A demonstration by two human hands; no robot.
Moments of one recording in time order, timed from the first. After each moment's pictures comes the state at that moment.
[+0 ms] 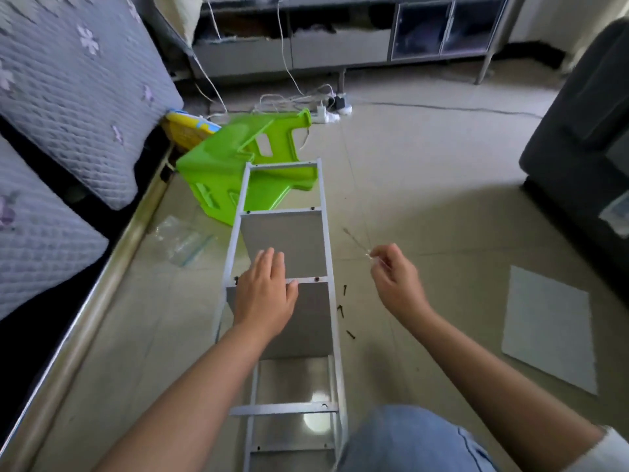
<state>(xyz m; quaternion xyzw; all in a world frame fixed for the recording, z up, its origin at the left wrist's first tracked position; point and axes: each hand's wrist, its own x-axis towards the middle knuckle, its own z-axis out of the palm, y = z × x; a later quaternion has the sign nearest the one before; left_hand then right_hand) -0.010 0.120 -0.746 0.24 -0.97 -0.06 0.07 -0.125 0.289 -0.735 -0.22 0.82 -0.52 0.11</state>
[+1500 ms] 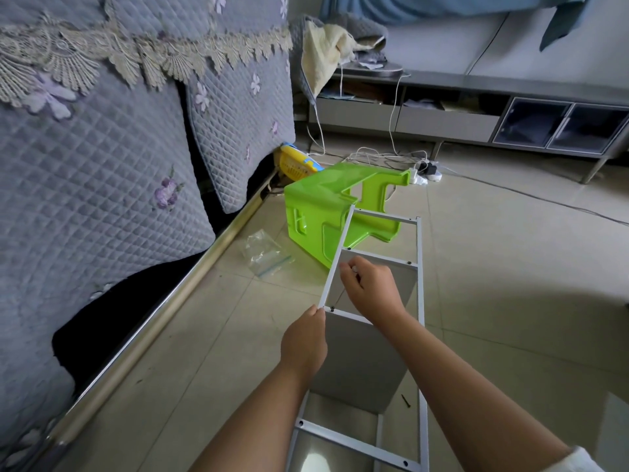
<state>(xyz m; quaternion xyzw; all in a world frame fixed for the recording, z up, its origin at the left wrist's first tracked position) 0.051 0.078 -0.764 0.37 -0.91 -0.18 0.08 -0.051 0.136 -0.674 -0.48 0.79 -0.38 0.03</state>
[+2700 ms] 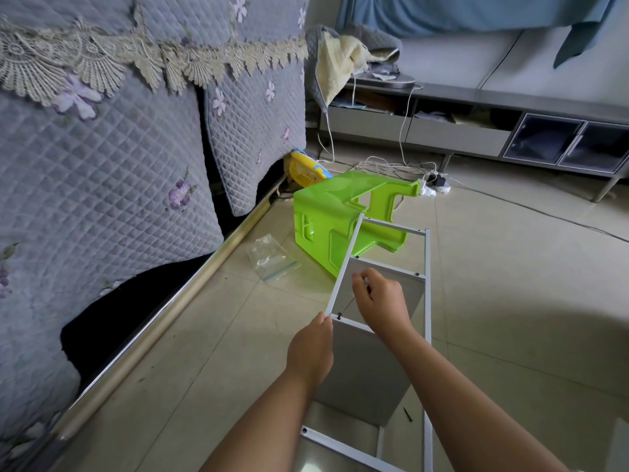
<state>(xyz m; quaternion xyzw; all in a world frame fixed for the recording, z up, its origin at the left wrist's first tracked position) 0.054 0.081 -0.761 0.35 -0.91 -0.19 0.08 -0.052 0.134 -0.683 -0.44 0.81 -0.39 0.05</state>
